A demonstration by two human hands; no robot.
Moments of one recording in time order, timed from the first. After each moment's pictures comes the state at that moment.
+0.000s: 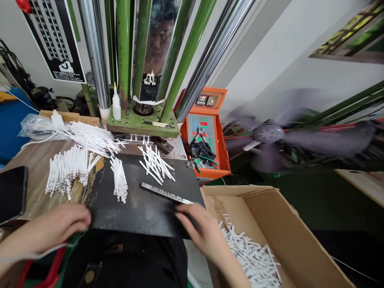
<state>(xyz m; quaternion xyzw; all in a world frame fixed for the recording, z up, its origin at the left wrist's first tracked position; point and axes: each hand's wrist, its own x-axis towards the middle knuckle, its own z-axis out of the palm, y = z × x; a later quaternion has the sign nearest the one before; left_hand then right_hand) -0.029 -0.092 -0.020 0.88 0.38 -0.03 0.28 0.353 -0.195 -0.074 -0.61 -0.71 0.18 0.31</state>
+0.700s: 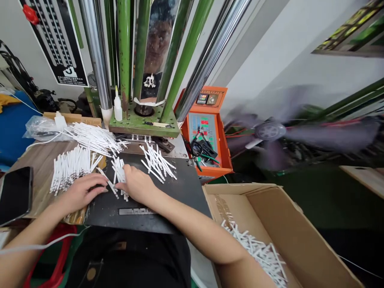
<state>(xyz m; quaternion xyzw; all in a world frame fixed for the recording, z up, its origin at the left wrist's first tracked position) 0.003 -0.036 -0.034 0.91 0.29 0.22 0.20 0.227 -0.062 -0.030 -0.61 -0.76 0.21 0.10</state>
